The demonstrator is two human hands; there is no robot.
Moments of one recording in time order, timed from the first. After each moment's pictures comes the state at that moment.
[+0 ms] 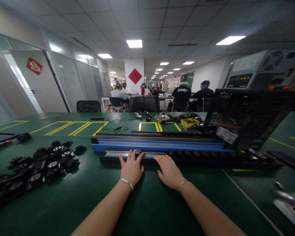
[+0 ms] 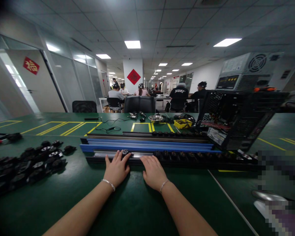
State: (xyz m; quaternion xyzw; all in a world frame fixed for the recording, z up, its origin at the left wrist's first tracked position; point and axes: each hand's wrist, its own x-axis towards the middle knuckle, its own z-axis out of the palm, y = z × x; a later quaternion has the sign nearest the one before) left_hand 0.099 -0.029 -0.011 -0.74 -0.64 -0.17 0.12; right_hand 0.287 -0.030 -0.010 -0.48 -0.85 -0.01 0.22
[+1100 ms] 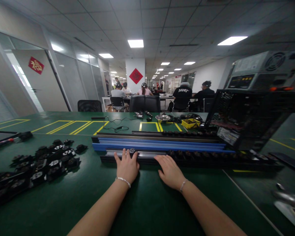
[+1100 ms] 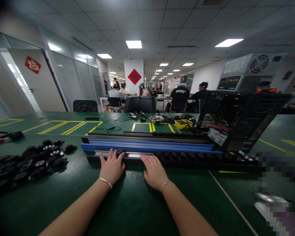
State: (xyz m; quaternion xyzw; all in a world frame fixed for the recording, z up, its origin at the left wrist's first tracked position) left_hand 0.085 -0.032 0.000 -0.71 -0.67 -0.13 0.17; right_hand 0.288 -0.031 -0.008 -0.48 -0.85 -0.01 0.21
